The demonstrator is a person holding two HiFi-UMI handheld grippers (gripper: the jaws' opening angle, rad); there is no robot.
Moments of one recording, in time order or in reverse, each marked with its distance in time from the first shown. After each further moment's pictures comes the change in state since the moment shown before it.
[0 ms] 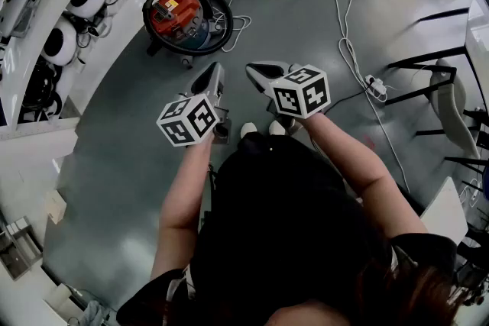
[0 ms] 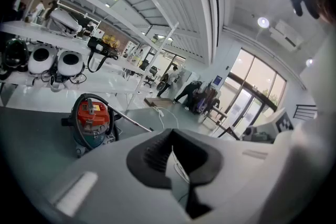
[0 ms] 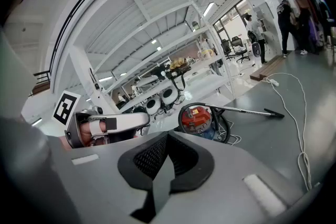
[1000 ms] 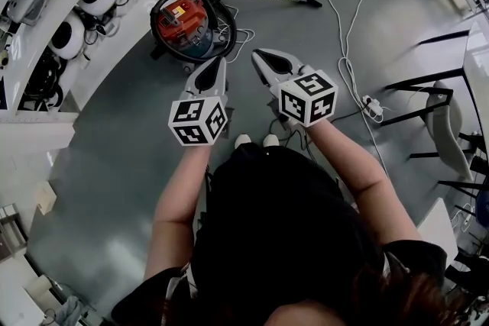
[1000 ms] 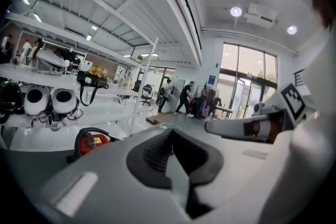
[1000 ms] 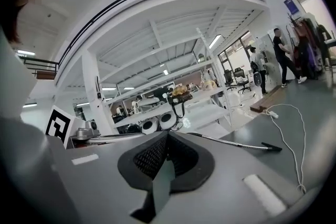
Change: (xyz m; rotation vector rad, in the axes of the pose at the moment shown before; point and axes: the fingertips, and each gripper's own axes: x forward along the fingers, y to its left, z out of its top) left arm 0.002 -0.041 0.031 0.269 -0.165 0.059; right arm -0.045 -0.005 0.071 -0.143 -0.283 -0.035
